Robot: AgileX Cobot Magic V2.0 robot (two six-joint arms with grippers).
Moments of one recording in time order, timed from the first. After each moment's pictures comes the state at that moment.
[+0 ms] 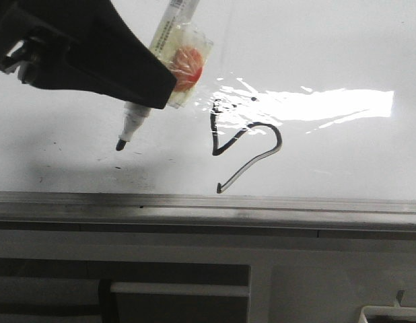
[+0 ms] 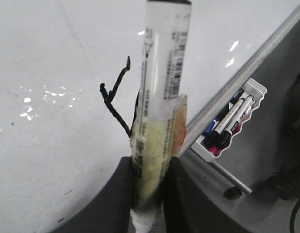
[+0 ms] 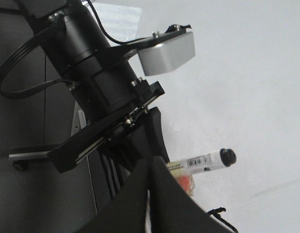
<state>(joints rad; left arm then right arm) -0.82 1.14 -0.70 -0.71 0.25 0.66 0.99 0.82 -0.76 -0.02 0.30 -0.33</state>
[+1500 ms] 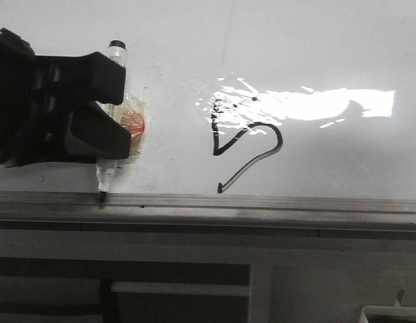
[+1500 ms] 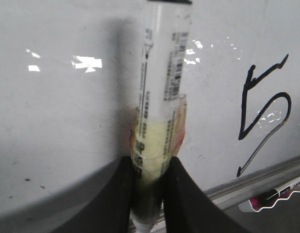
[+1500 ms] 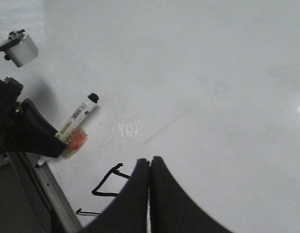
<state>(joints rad) -0.82 1.23 -0.53 -0.95 -0.10 0.45 0.64 0.74 -0.76 -0.02 0.35 -0.28</state>
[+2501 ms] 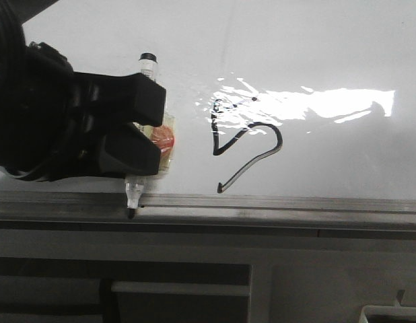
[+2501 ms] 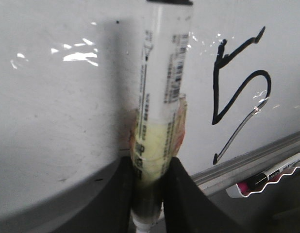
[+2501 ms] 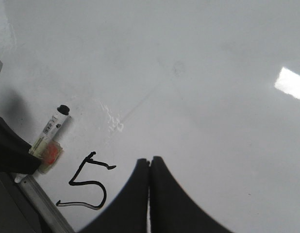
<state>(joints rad) -0.89 1.30 -0.57 -0.96 -0.12 0.45 0.55 0.70 -0.76 -0.02 0.41 -0.23</state>
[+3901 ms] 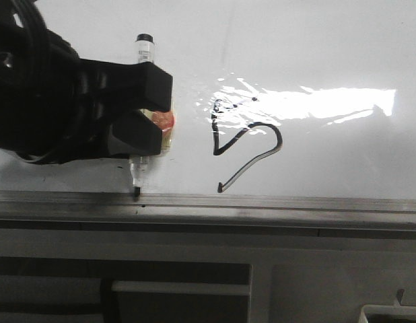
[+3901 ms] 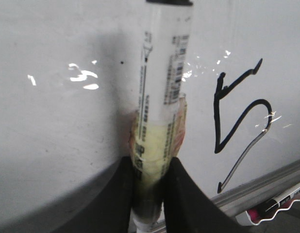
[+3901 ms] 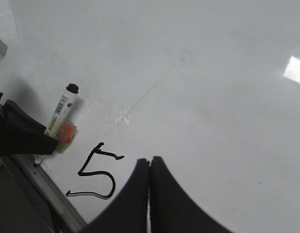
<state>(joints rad) -0.91 1.32 -0.57 -0.95 -0.22 0.45 0.55 0.70 -0.76 0.00 0.44 -0.23</state>
